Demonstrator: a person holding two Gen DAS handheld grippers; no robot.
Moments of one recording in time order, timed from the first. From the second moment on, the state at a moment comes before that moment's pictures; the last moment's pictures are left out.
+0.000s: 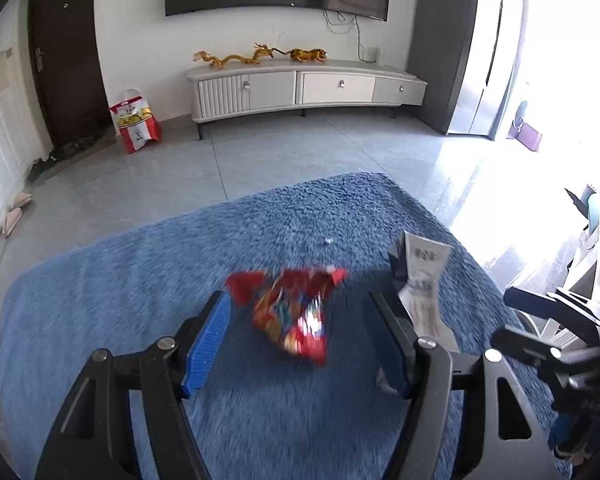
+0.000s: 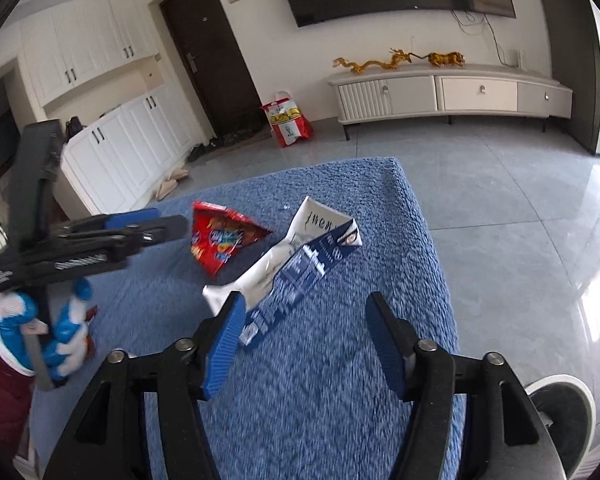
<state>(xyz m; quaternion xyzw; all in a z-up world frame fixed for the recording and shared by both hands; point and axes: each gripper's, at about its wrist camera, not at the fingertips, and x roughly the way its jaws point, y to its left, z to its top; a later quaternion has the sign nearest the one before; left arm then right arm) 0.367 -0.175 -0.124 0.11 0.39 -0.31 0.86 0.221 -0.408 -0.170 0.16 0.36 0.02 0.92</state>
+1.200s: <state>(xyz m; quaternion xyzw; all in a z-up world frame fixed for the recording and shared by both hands) 0.341 -0.088 -0.096 -0.02 0.41 -0.29 0.86 0.271 -0.368 -0.183 0.18 0.43 0.01 0.89</state>
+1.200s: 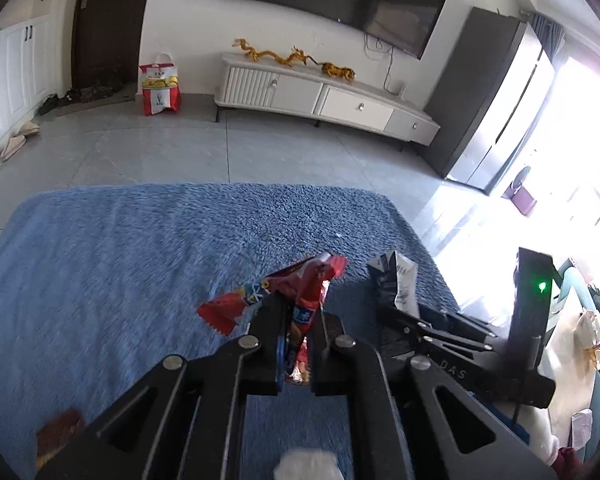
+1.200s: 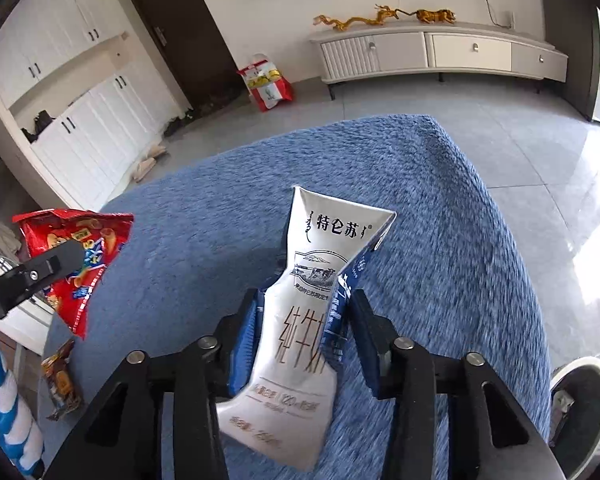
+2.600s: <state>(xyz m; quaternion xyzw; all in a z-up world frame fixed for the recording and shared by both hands) 0.100 -0.008 0.006 0.06 0.22 -0.07 0.97 0.060 -0.315 -0.070 0.11 0.26 0.12 0.95</state>
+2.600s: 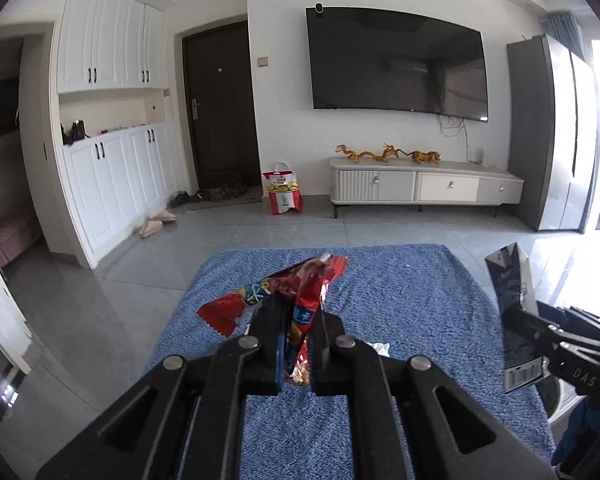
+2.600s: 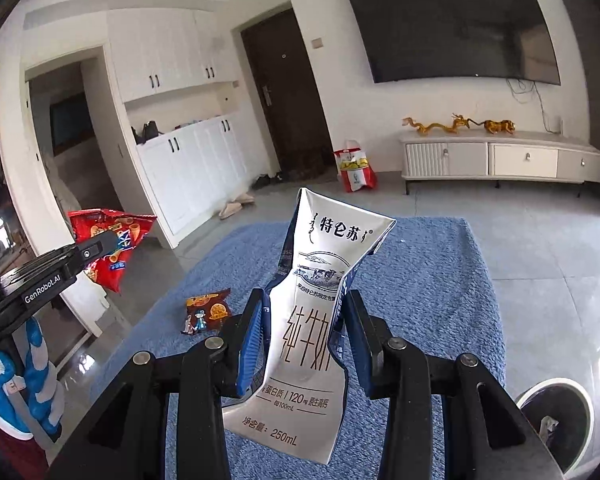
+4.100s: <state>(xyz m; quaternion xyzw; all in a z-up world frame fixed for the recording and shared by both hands) 0.059 -0.286 -0.111 0.31 0.30 -0.26 0.86 -0.011 -0.548 -0.206 0.26 0.30 -0.08 0.91</state>
